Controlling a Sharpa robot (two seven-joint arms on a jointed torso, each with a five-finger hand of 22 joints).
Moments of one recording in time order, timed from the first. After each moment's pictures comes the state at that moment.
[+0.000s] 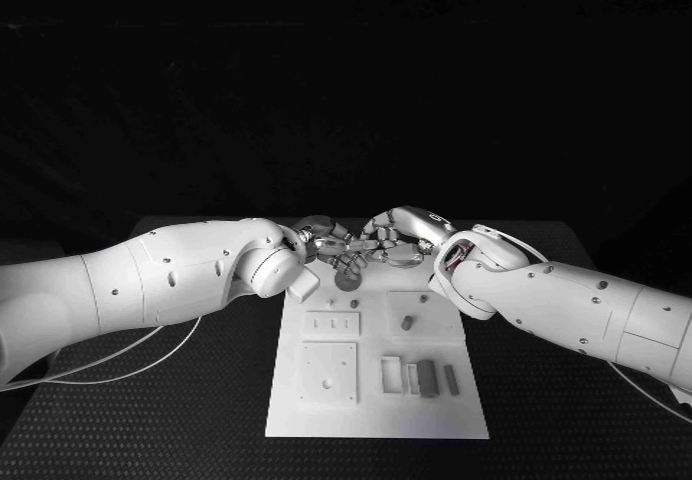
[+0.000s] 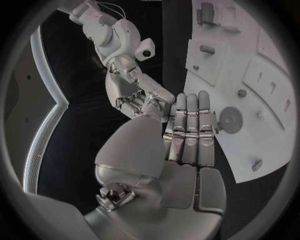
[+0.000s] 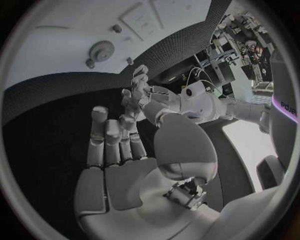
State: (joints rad) left arm 1.34 -0.65 -0.18 1.34 -0.32 -0.20 -0.11; left_hand 1.44 0.10 -0.04 0.29 0.05 0.92 0.15 0.35 0.37 1.23 0.07 0.19 0.31 1.04 0.07 0.37 0.81 0.05 1.04 -0.03 0.22 0.75; right arm 1.24 -0.50 -0.10 1.23 -1.29 -0.41 0.12; right_hand 1.13 -0.02 0.60 -0.29 0.05 0.92 0.08 0.35 0.54 0.97 0.01 1.26 1.08 1.02 -0.09 1.60 0.89 0.25 1.00 0.02 1.00 1.31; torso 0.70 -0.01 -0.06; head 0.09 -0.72
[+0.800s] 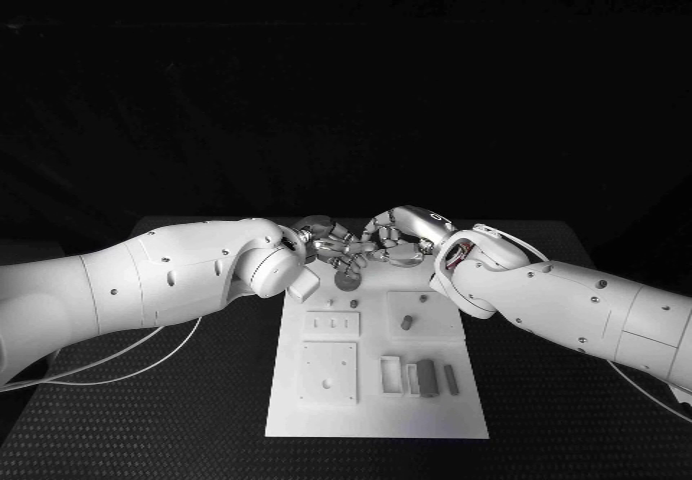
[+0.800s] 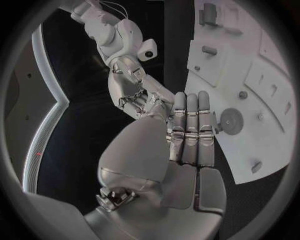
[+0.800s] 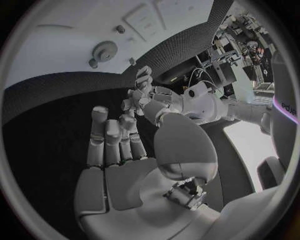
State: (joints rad) left arm 1.34 -0.65 -0.18 1.34 -0.30 -0.20 -0.11; left_hand 1.60 0.09 0.08 0.28 0.05 0.95 0.15 0.37 0.39 1.27 0.05 0.19 0.35 1.05 0.06 0.36 0.84 0.05 1.04 -0.04 0.21 0.76; right arm 1.24 -0.49 -0.10 1.22 -1.30 -0.41 0.11; right_hand 1.14 -0.02 0.60 -0.29 0.05 0.92 0.08 0.35 0.54 0.97 0.01 1.26 1.08 1.02 -0.09 1.60 0.89 0.25 1.00 0.02 1.00 1.31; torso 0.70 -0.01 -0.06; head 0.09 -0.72
